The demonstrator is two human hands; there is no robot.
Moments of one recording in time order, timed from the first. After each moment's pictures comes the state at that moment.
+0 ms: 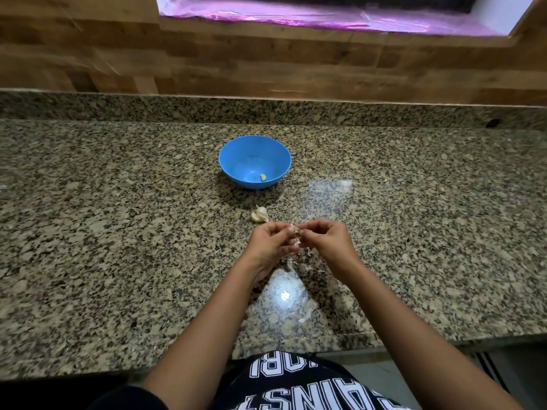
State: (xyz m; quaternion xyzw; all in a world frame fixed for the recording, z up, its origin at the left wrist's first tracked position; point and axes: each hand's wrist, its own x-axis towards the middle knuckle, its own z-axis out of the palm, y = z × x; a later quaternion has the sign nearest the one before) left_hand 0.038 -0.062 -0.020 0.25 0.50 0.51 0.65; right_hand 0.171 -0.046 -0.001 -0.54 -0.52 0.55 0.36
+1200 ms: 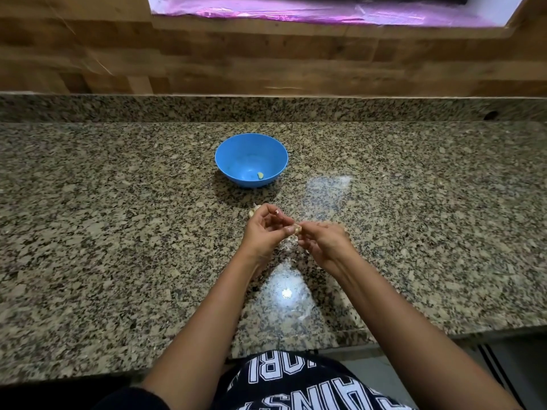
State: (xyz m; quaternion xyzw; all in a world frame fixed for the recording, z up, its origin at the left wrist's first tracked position) left_hand 0.032 -0.061 -0.020 0.34 0.47 0.56 0.59; right_hand 0.161 -0.045 0.008 -0.52 -0.27 0.70 0.40
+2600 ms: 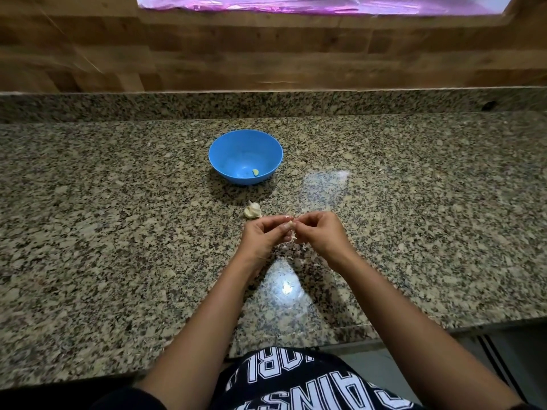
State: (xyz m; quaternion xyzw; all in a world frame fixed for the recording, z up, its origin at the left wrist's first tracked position) left_hand 0.036 -0.061 -0.030 0.33 0.50 0.53 0.60; right_hand 0.169 -0.044 0.006 -0.56 -0.56 0.52 0.32
